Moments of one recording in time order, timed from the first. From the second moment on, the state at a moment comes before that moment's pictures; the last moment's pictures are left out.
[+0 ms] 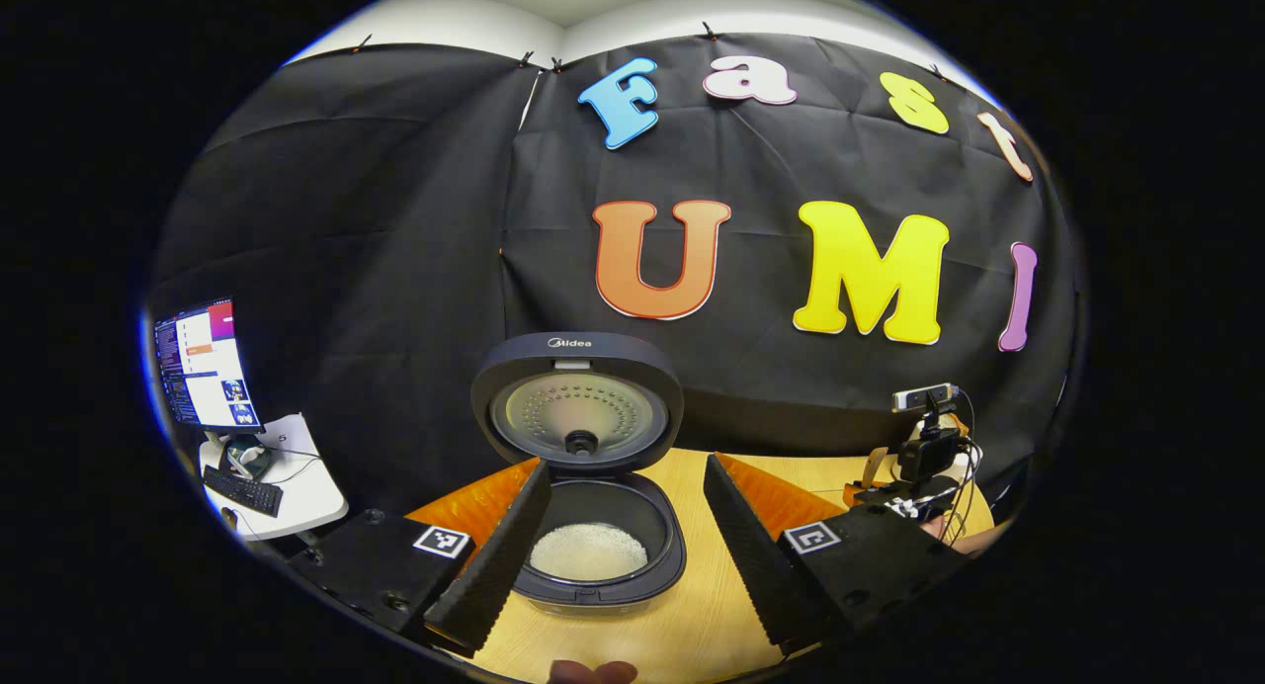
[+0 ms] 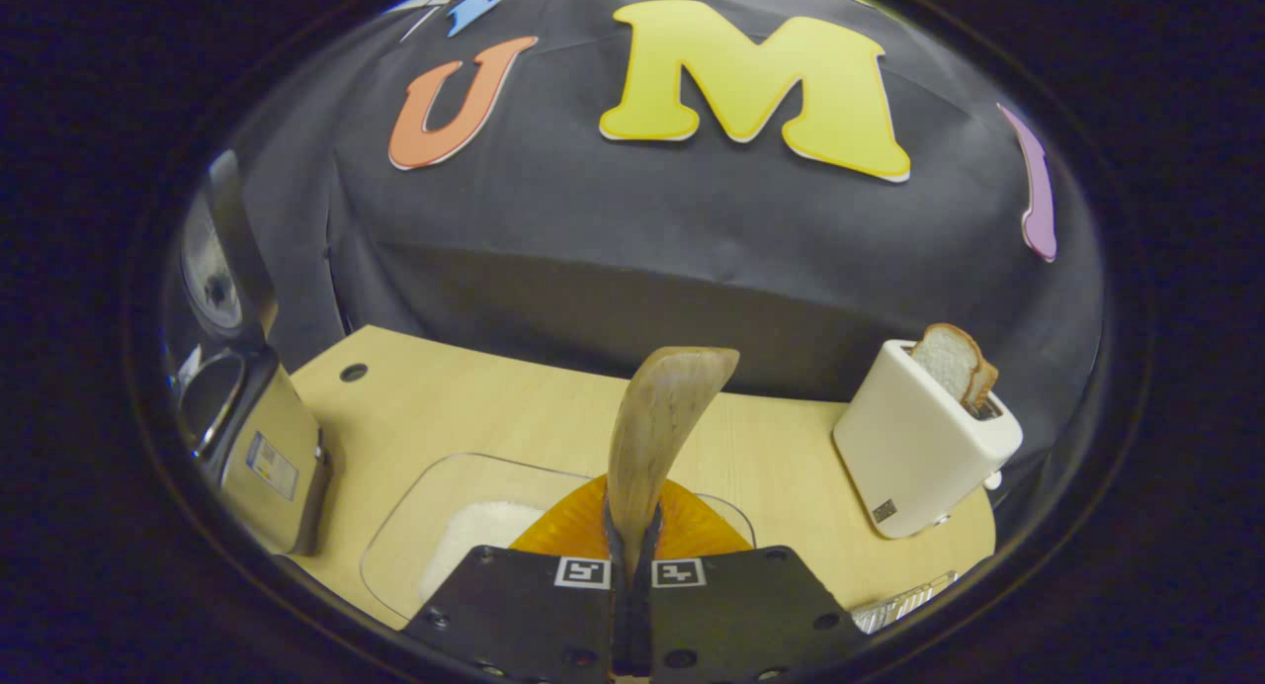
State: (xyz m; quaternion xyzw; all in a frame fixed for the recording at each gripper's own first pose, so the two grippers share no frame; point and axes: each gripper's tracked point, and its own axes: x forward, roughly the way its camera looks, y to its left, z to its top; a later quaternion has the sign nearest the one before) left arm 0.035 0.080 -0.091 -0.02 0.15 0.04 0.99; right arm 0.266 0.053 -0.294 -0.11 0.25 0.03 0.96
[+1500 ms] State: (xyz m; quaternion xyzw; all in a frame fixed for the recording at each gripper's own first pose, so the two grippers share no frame) left arm 0.022 0.066 -0.095 -0.04 0.18 0.02 0.98; right arm 0.243 0.112 -0.309 0.33 0.33 0.07 0.88
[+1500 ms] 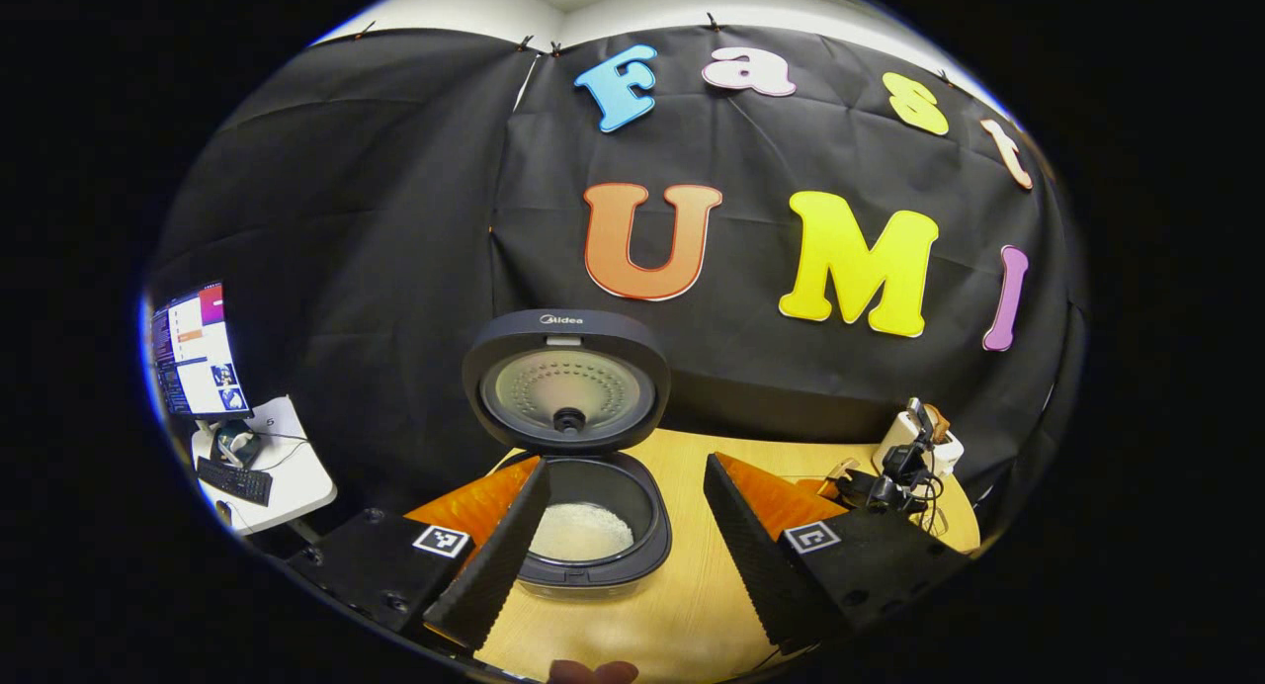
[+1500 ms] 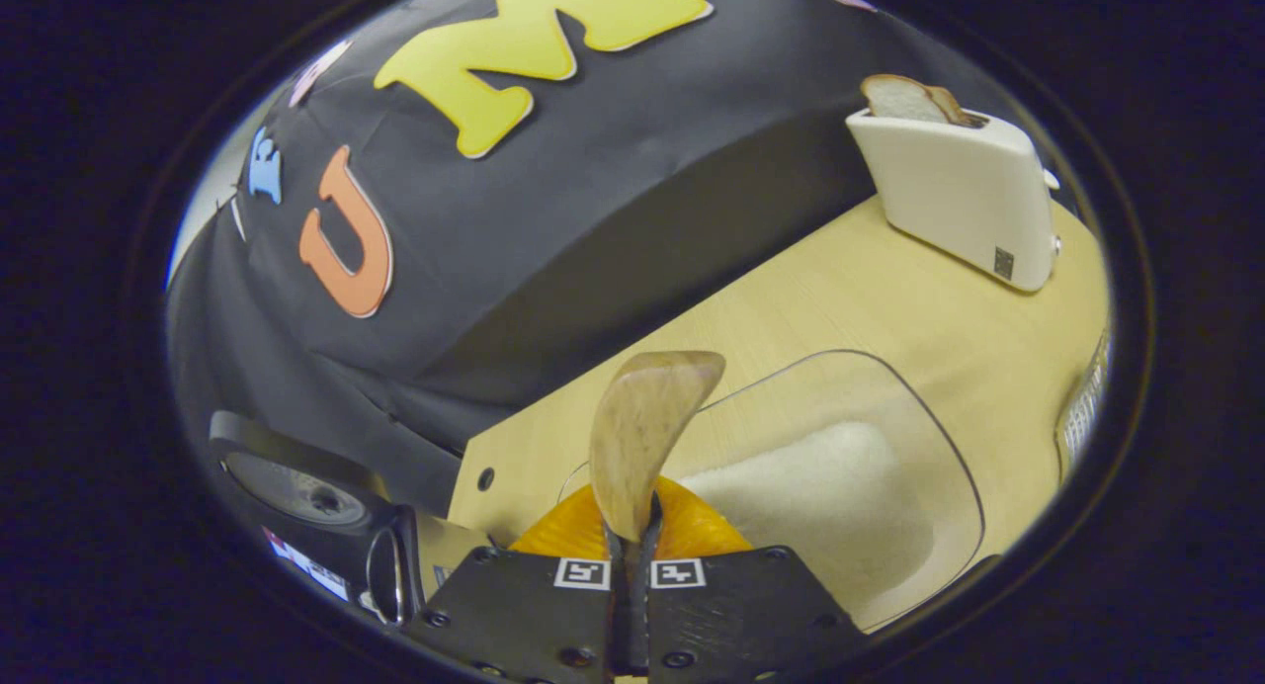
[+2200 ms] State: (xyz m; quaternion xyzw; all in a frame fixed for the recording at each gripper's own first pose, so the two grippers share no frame) left arm 0.022 0.008 -0.080 -0.02 0.17 0.01 0.99; right arm 0.239 0.045 -0.265 0.47 0.27 0.09 0.84
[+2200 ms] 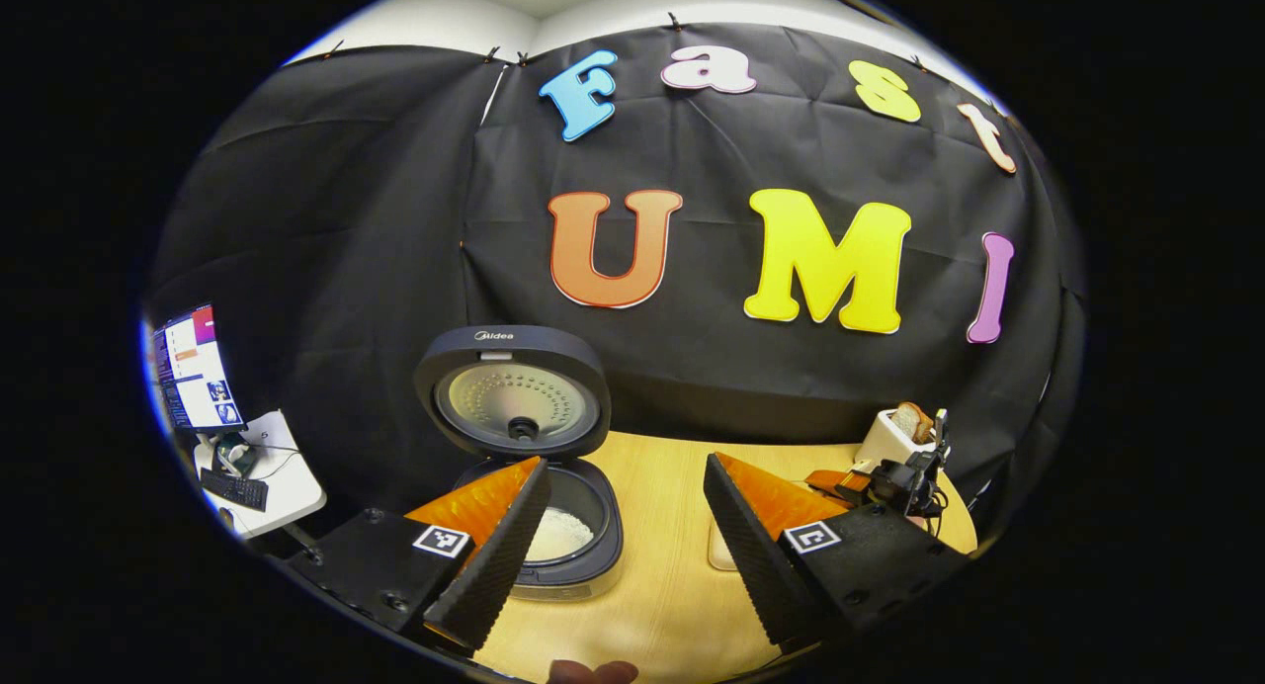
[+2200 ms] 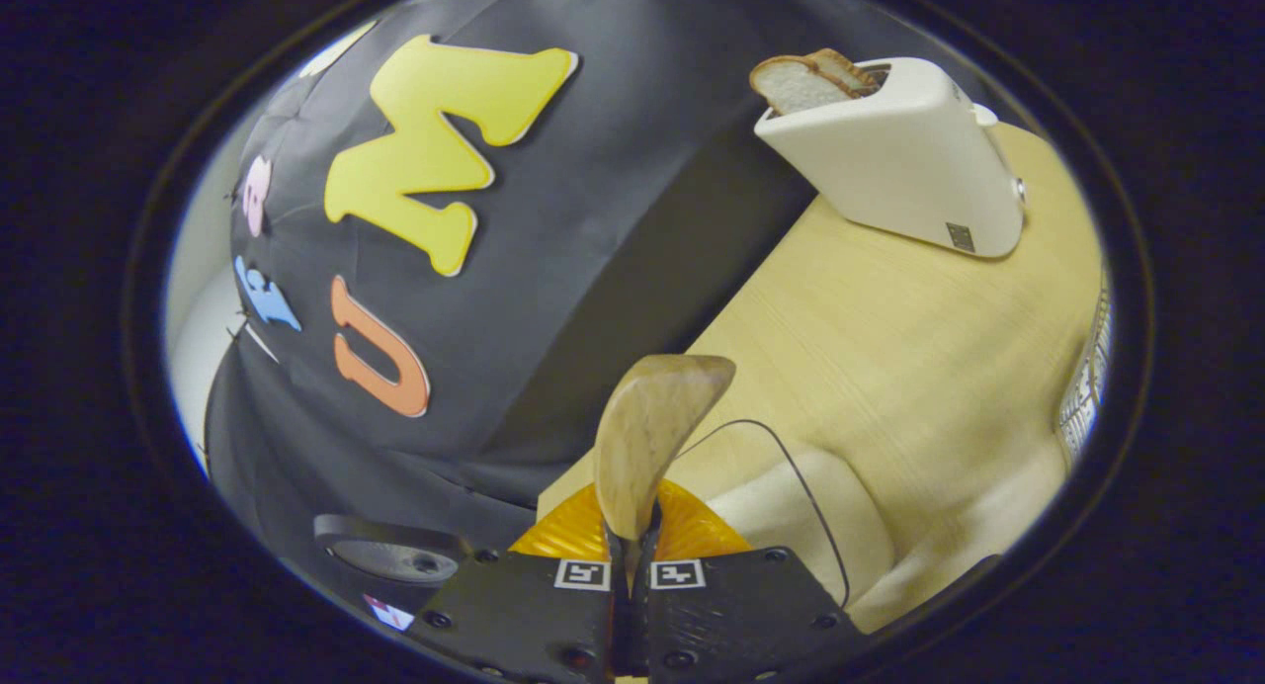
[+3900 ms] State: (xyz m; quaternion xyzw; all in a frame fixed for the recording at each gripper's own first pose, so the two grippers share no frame) left arm -0.081 0.192 -0.085 -0.06 0.10 0.19 0.97; right arm 0.184 0.373 -0.165 0.23 0.27 0.25 0.90
